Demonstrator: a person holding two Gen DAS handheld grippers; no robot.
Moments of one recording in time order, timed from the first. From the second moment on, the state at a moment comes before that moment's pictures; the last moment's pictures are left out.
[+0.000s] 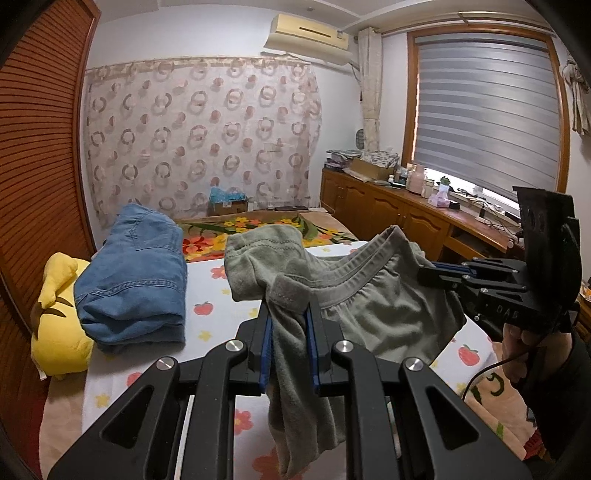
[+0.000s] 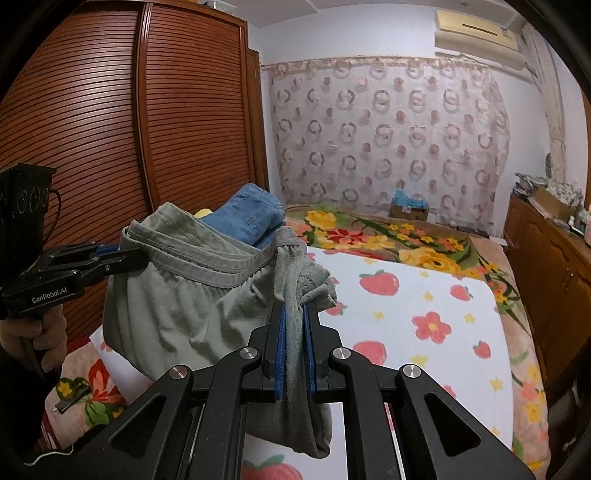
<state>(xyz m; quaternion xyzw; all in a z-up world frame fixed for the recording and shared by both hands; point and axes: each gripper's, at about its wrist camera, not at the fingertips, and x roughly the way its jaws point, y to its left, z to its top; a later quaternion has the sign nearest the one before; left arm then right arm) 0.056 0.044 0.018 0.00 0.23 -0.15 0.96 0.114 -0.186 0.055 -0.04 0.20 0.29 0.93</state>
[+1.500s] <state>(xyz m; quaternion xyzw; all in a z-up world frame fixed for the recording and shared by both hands) 0.185 0.185 0.018 -0.06 0.22 0.01 0.97 0.365 -0.066 0.086 -0.16 0.16 0.39 0.89</state>
